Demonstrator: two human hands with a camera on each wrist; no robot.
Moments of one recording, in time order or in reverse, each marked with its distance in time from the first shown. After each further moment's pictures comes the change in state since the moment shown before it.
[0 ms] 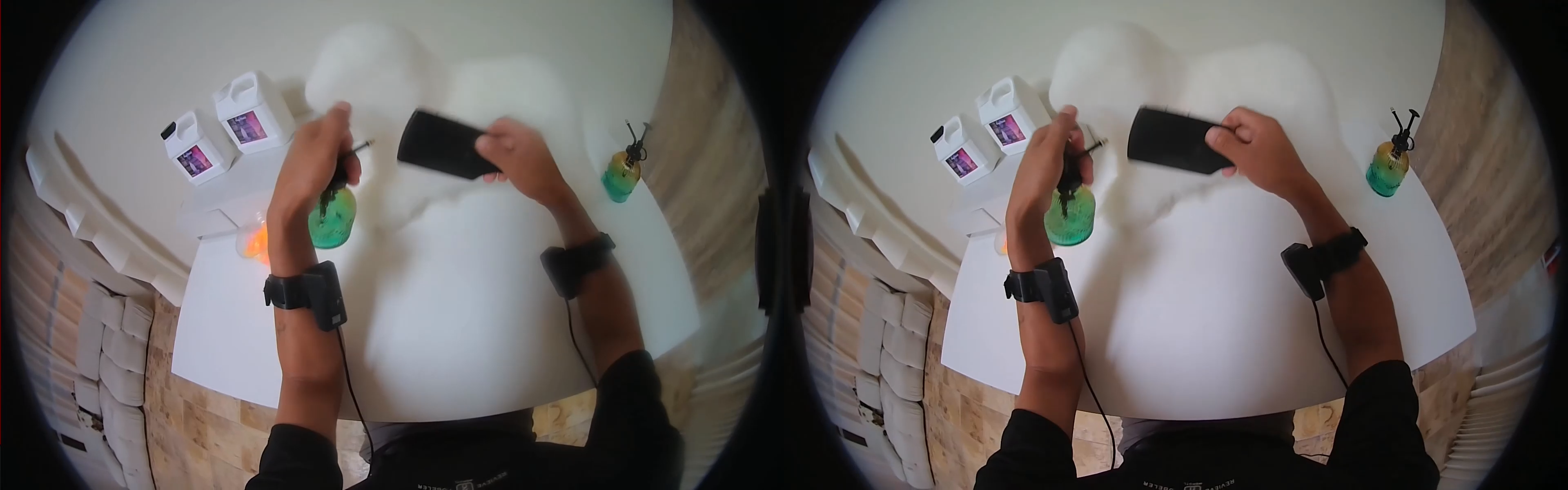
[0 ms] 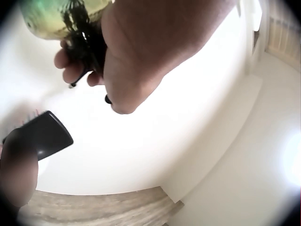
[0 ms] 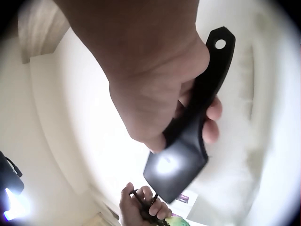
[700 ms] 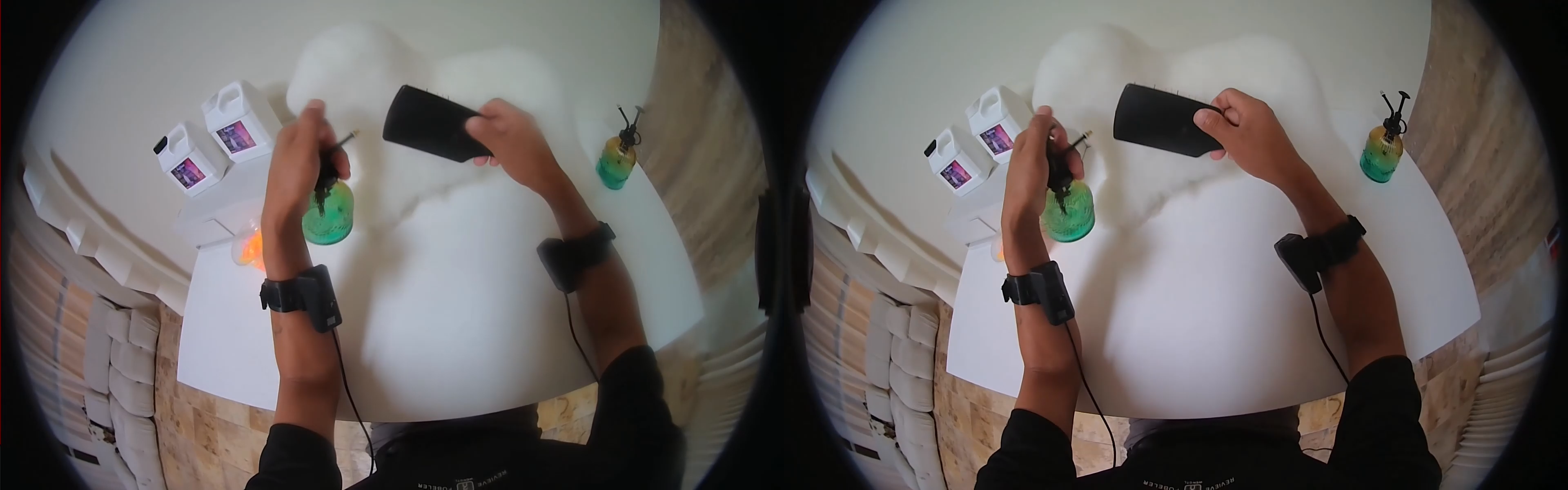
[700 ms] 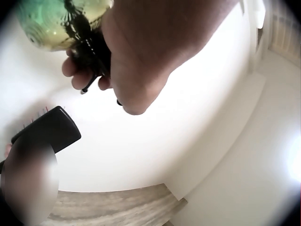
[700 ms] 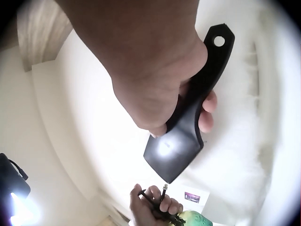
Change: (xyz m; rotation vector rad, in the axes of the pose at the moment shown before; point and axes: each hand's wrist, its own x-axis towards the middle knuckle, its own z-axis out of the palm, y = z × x) left_hand 0.008 -0.002 0.009 -0.100 0.076 0.115; right_hand 0.002 -0.008 -0.006 0.064 0.154 0.016
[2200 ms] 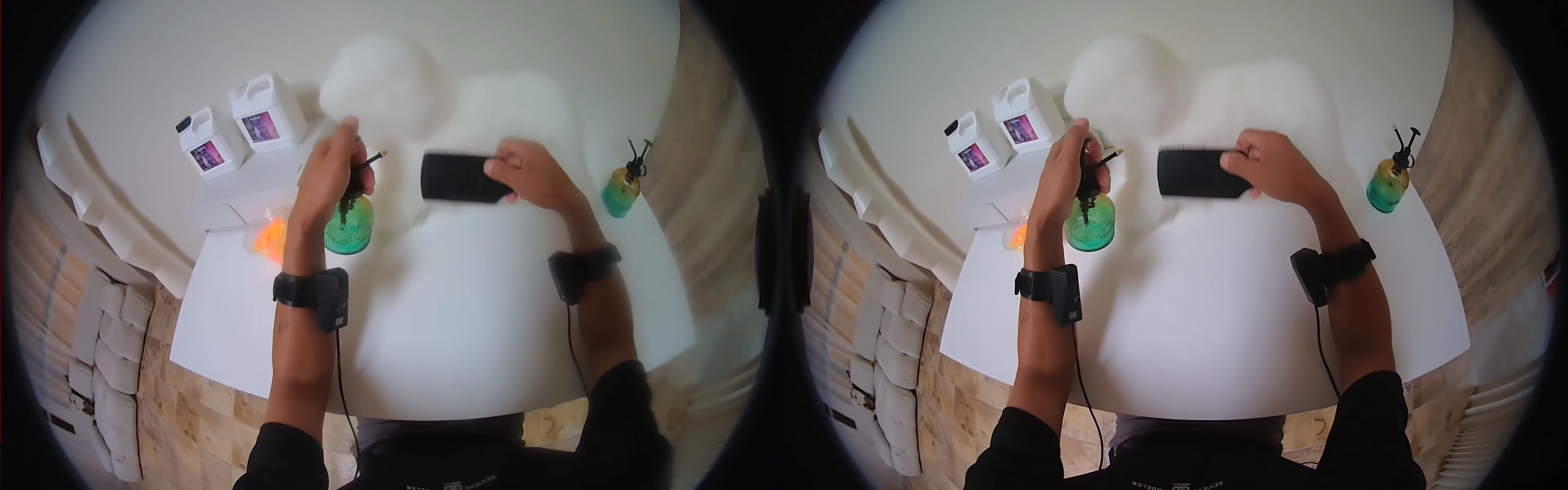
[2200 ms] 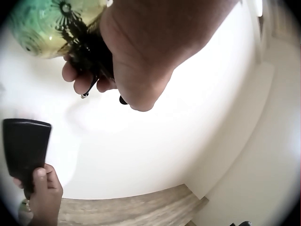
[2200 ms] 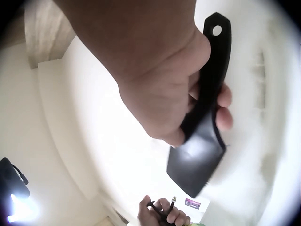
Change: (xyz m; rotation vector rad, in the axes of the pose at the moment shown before) left_hand -0.014 -0.007 0.000 -0.041 0.038 -0.106; right_hand 0.000 0.004 -0.018 -0.239 -0.273 0.050
